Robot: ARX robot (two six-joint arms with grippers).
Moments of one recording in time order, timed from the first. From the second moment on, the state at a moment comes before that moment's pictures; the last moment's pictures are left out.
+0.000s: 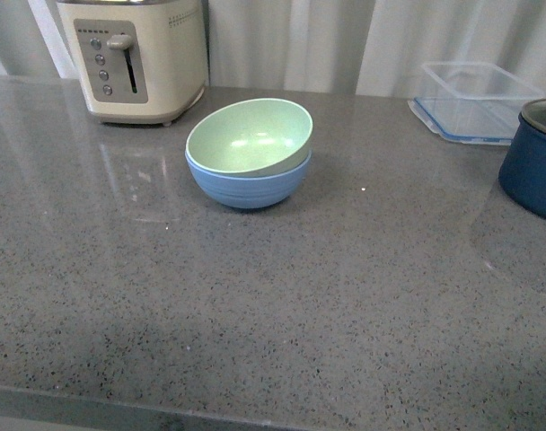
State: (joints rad) left arm 0.00 0.00 0.02 0.00 0.00 -0.01; right arm 0.00 0.00 0.01 0.00 0.00 0.00
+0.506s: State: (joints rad) left arm 0.00 0.00 0.02 0.00 0.00 -0.01; right arm 0.00 0.00 0.01 0.00 0.00 0.00
